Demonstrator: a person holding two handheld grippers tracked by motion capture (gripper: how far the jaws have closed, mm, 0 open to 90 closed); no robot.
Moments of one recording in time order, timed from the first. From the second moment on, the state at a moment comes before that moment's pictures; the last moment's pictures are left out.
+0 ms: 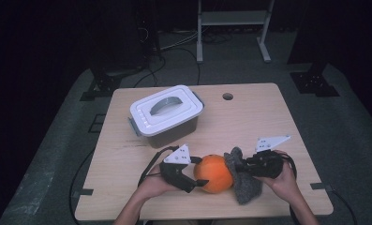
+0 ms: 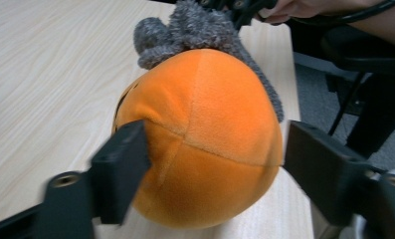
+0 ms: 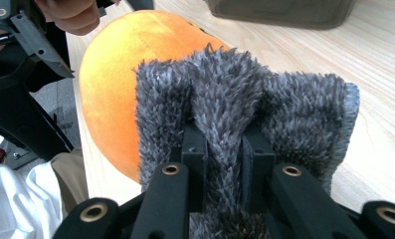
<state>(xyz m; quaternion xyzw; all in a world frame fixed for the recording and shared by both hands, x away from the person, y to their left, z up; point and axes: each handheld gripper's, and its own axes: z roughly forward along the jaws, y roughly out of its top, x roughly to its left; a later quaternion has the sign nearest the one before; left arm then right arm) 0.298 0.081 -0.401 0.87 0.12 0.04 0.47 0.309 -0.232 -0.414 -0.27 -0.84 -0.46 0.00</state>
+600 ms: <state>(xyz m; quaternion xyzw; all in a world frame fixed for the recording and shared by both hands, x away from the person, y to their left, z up) 0.286 0.069 -0.395 0.90 0.08 0.06 0.43 0.291 -0.218 -0.379 -0.21 -0.82 -0.53 0.00</state>
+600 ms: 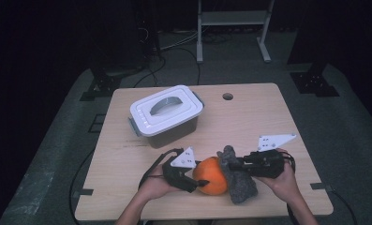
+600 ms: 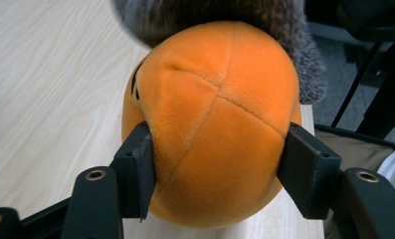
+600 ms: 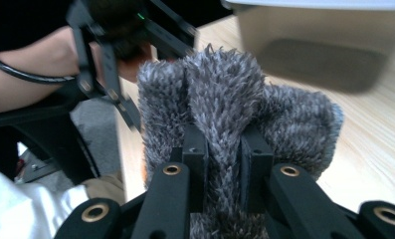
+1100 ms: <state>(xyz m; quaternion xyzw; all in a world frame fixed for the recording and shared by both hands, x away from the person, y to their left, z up) 0.290 0.080 -0.387 0.88 0.11 0.07 0.45 0.296 -0.221 -0.389 -0.23 -0.83 -0.51 0.00</state>
